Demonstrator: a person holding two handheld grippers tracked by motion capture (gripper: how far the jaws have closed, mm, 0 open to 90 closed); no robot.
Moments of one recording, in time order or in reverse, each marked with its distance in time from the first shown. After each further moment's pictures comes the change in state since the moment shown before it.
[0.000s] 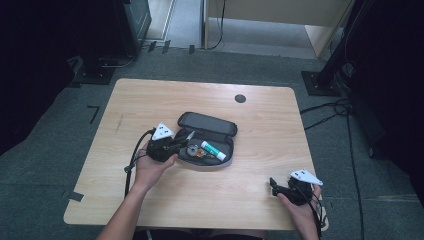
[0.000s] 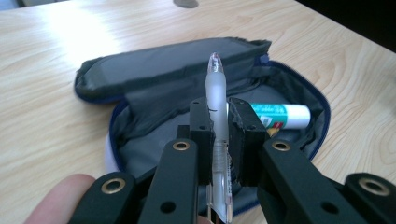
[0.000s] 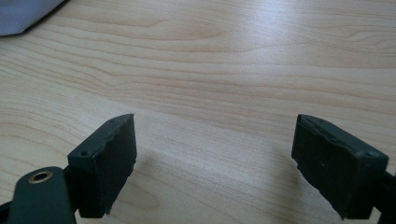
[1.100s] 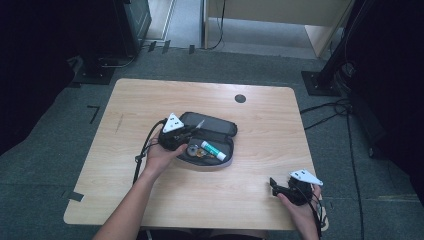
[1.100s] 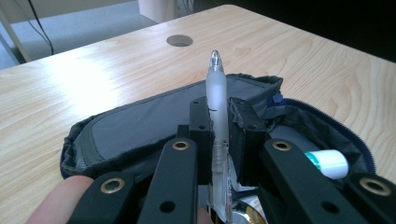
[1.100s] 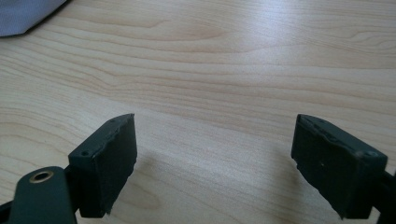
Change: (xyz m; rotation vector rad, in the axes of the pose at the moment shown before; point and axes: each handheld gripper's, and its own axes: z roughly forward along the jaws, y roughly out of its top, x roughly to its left) left arm 0.014 0.012 0.042 -0.117 -0.021 0.104; right arm 0.000 0.000 0.000 -0.003 0.005 -0.001
